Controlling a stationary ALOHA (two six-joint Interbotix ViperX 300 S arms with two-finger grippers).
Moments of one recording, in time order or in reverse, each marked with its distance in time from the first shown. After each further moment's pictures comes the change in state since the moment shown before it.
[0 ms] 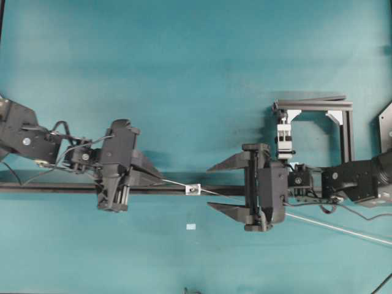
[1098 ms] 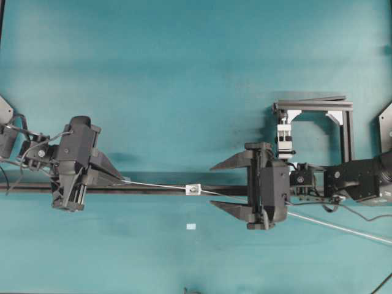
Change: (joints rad) left arm -0.057 -0.245 0.176 0.000 0.160 -0.049; right arm -0.002 -0.002 0.015 0.002 -0.003 -0.002
